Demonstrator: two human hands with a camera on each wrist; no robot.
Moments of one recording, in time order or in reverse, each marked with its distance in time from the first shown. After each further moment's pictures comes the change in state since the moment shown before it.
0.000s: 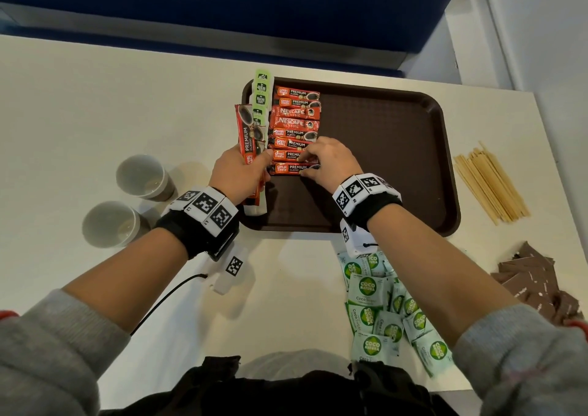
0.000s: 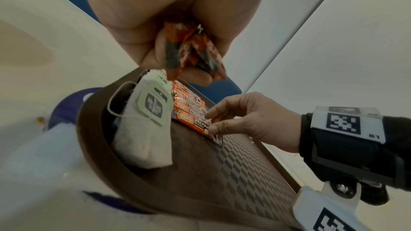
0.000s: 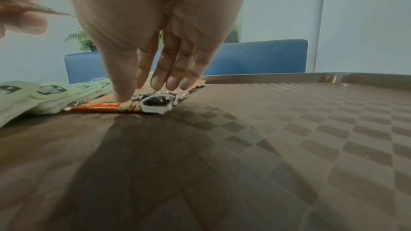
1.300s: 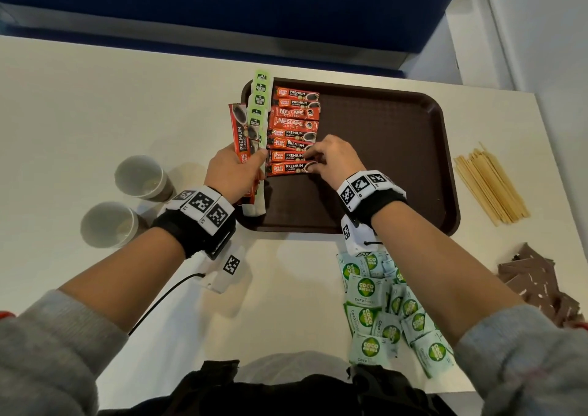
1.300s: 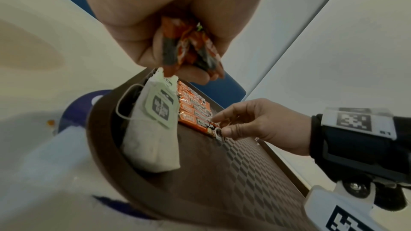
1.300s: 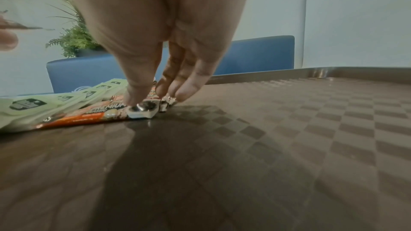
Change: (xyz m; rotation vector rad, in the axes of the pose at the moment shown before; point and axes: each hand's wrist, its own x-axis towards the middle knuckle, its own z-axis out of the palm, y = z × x) left_hand -0.003 0.008 -0.004 0.047 0.024 -0.056; right_hand 0.003 0.005 -0.007 0.073 -0.055 0.092
